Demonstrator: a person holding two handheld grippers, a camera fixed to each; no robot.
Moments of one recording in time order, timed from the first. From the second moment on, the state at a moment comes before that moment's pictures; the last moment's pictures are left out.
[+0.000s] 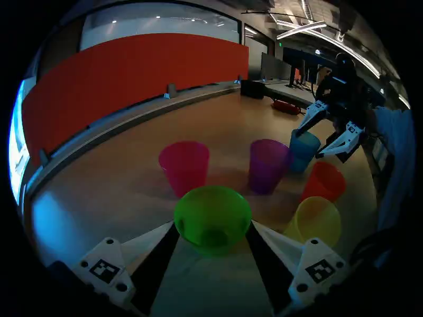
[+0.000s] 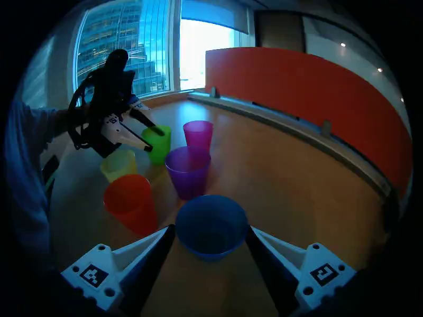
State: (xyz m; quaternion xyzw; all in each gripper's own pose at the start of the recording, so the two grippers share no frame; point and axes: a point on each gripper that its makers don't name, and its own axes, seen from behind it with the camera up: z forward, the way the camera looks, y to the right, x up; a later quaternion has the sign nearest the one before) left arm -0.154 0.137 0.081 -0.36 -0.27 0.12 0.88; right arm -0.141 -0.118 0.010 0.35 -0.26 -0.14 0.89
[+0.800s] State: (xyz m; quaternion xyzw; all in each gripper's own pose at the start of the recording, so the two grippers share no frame) left arm -0.123 0.133 0.078 -0.35 -0.24 0.11 0.90; right arm -0.137 -0.122 0.021 0.34 -0.22 -0.15 0.90
